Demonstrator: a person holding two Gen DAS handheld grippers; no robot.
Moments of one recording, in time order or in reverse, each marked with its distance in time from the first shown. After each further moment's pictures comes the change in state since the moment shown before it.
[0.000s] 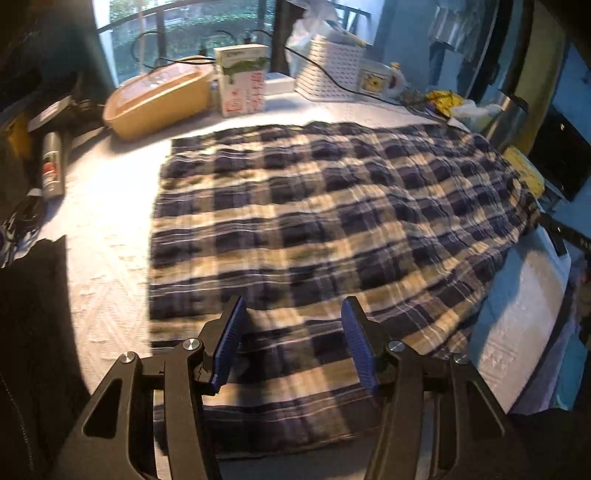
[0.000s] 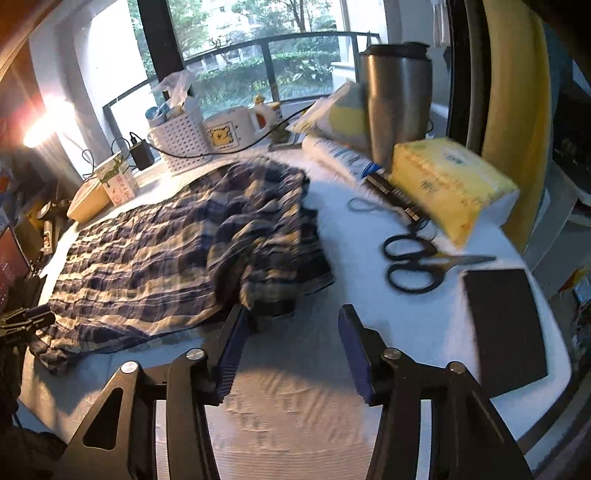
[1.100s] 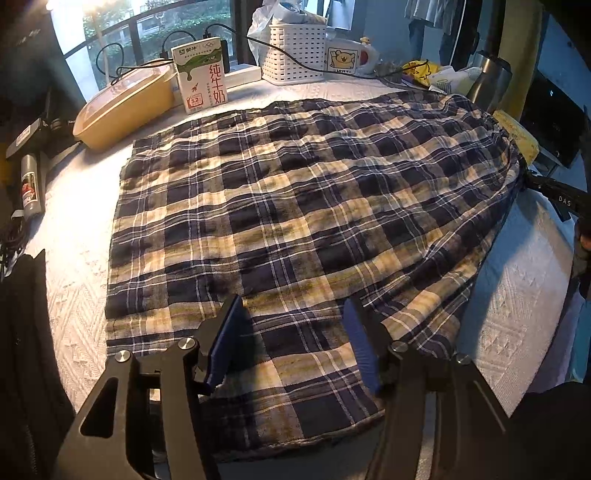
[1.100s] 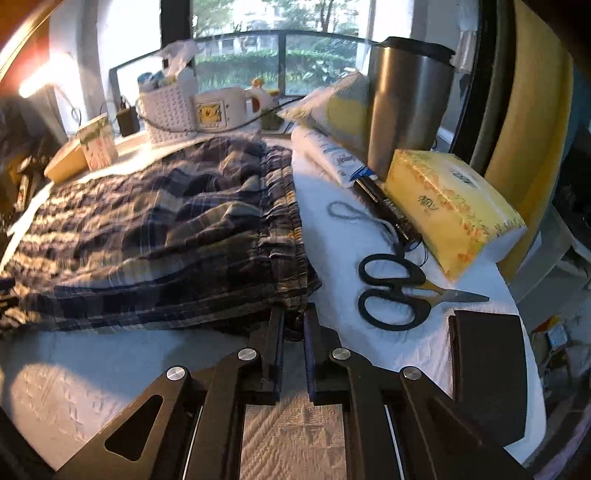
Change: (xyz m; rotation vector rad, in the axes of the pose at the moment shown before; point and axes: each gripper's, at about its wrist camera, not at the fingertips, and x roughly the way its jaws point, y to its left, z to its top) left arm 0.017 -0.028 -0.011 0.095 0.023 0.014; right arm 0.036 -0.008 0.005 -0.148 0.008 -0.101
